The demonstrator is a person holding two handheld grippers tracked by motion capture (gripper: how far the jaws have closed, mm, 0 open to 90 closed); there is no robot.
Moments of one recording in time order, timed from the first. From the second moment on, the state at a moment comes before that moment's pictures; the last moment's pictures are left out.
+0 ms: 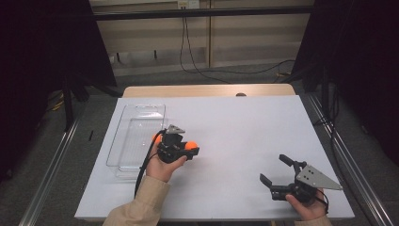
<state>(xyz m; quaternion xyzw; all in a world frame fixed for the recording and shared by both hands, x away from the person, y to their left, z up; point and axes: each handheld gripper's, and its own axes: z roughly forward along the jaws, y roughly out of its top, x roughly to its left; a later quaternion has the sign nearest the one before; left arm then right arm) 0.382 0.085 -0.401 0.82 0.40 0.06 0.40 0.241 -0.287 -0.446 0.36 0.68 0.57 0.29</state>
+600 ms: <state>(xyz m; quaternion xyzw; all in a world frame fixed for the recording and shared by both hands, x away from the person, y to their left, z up) 0.382 0.091 -0.395 0.82 0.41 0.06 0.40 0.241 -0.287 -0.446 0.36 0.68 0.57 0.29</state>
